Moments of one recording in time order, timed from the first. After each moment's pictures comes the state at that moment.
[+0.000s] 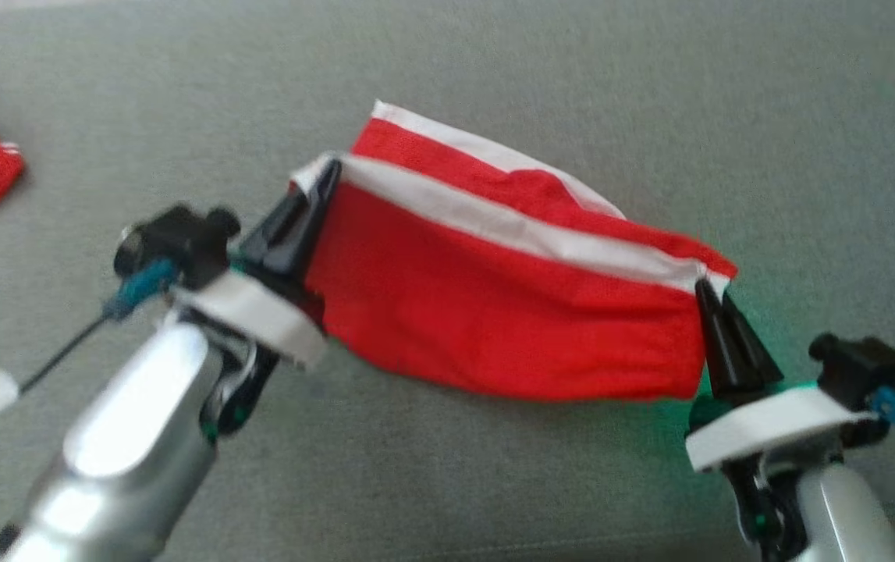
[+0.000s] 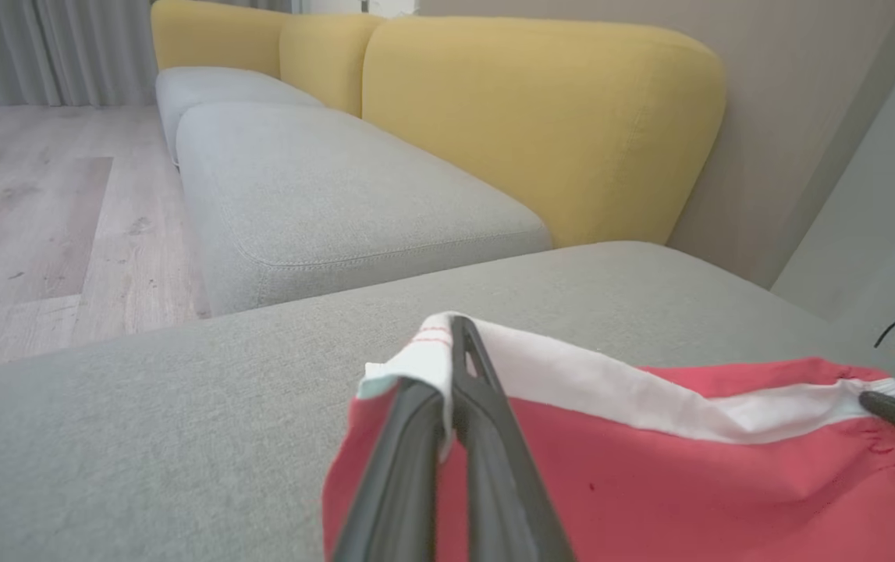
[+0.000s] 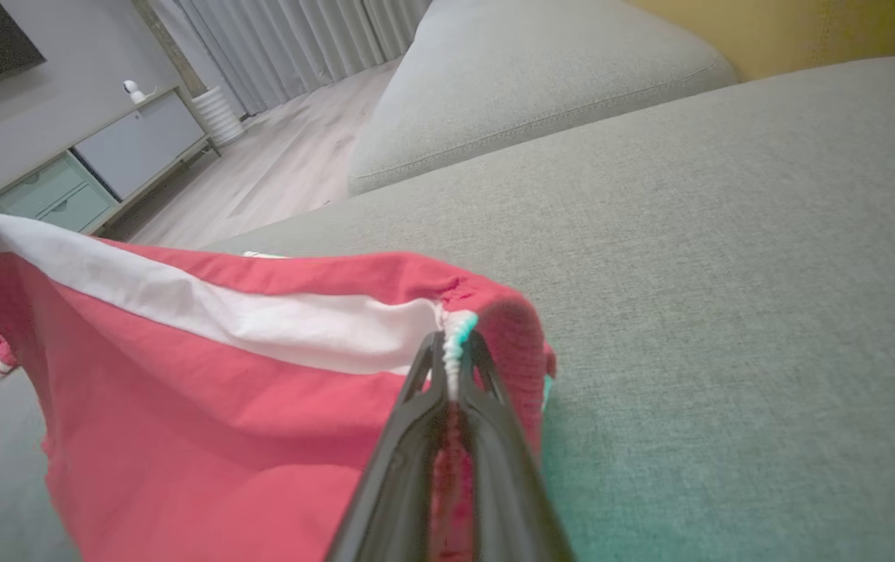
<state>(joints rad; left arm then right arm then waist) -0.56 0.38 -0.67 0.21 -0.64 -0.08 -0.07 -0.02 -0.04 0.10 0.04 0.34 0.12 0.02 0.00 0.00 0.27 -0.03</state>
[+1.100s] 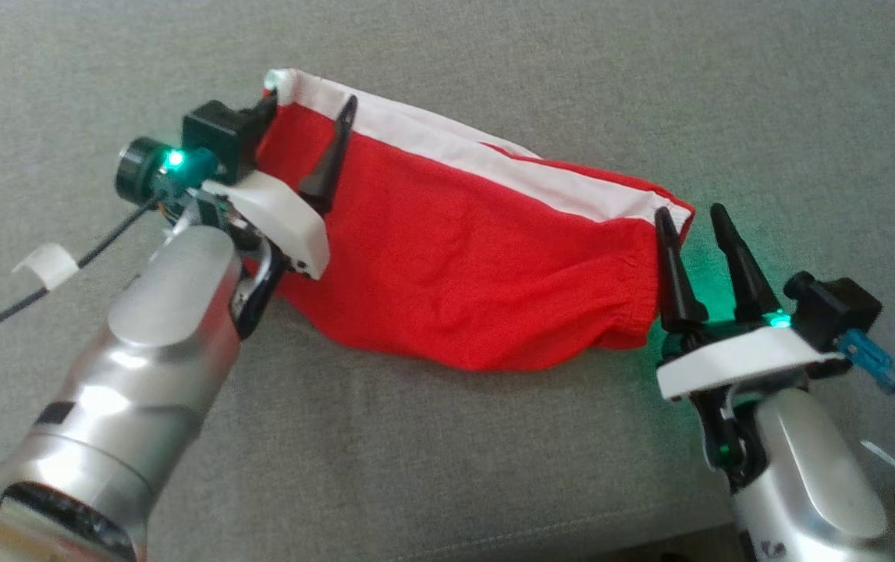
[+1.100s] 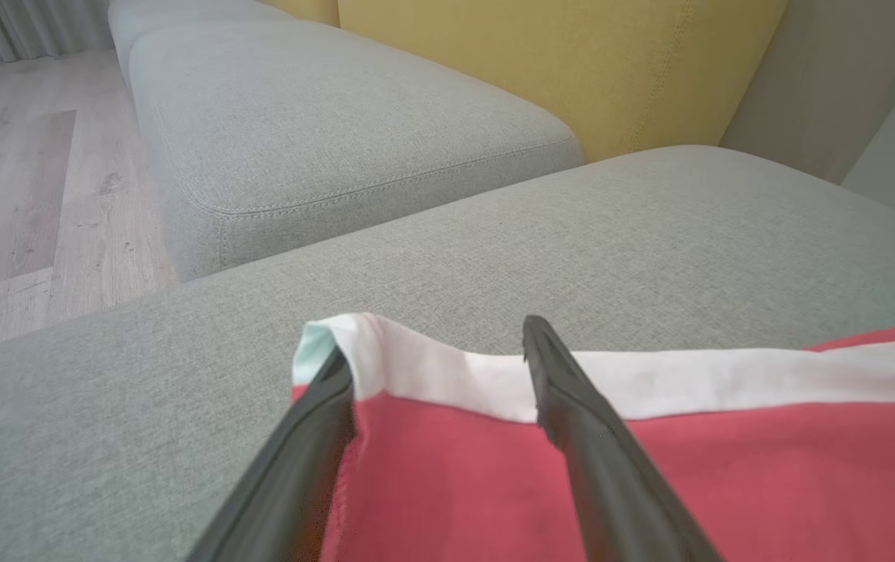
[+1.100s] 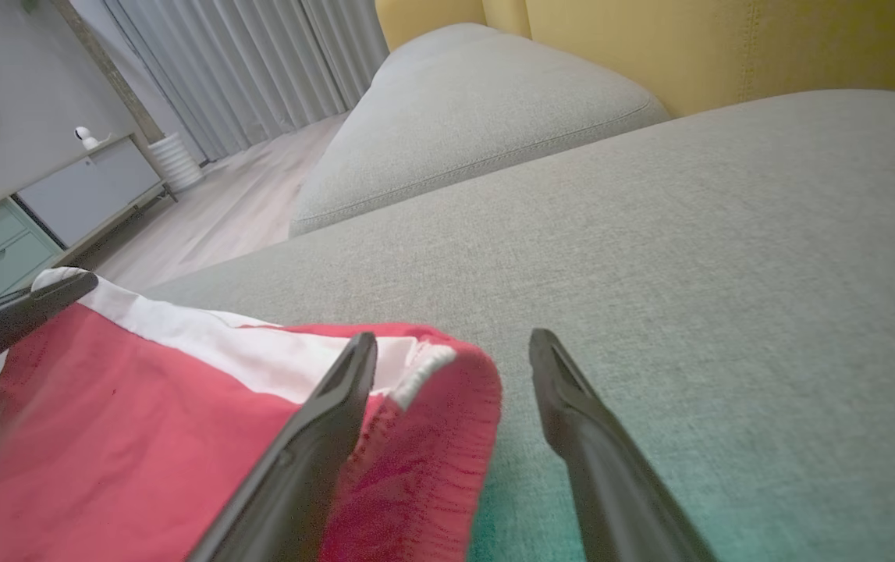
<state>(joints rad) -0.93 0.20 -0.78 0.84 -0.59 -0.12 -0.16 -0.28 -0.05 0.16 0.34 0.36 0.12 -0.21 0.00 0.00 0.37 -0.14</state>
